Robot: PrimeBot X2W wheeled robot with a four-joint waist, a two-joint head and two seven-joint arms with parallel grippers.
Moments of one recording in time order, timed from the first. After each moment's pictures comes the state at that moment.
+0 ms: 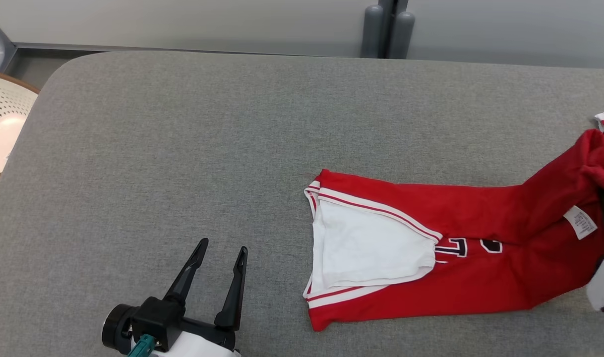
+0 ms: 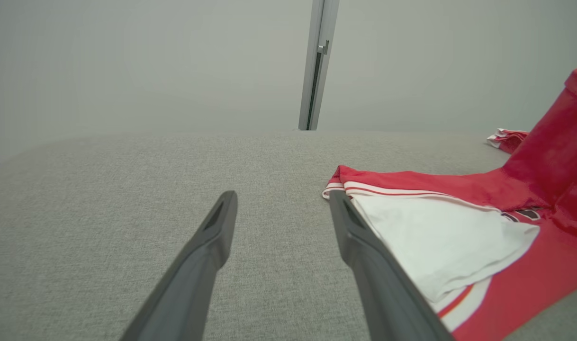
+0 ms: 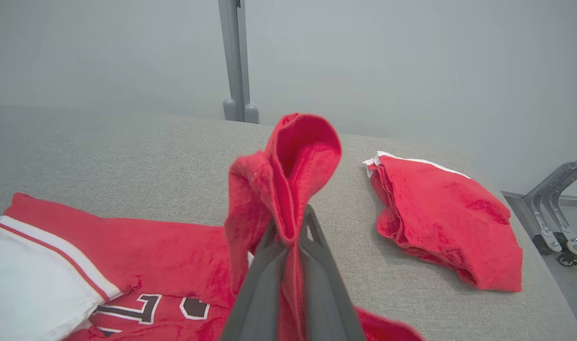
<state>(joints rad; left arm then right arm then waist) 0.00 0.12 -0.31 0.09 -0.25 -0.01 -0.26 -0.05 -0.22 -0.21 -0.26 0.19 0.13 0.56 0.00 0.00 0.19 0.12</state>
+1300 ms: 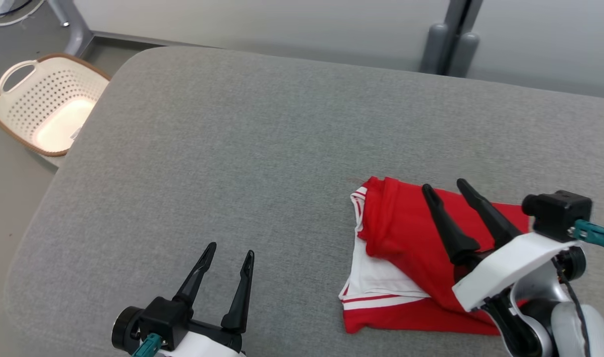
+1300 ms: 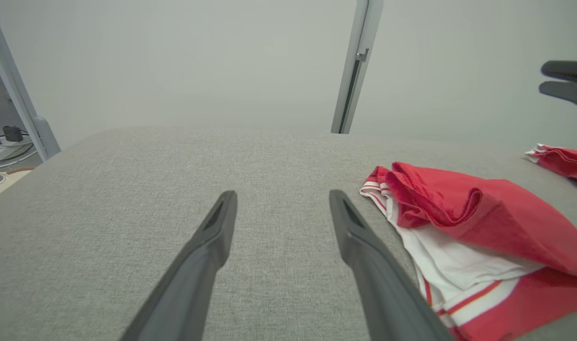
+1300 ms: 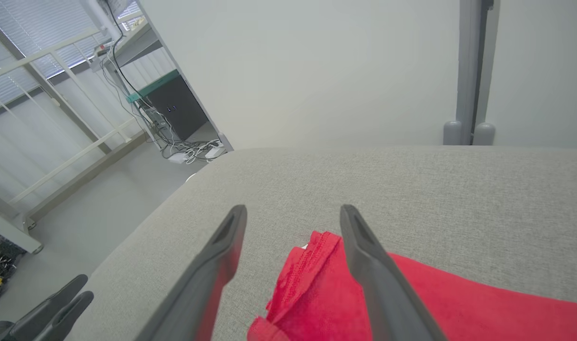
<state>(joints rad) 0.00 0.06 -0.27 0.15 -0.22 -0.07 -0.26 -0.15 -0.05 0.15 -0.14 0.39 0.13 0.39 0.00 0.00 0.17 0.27</state>
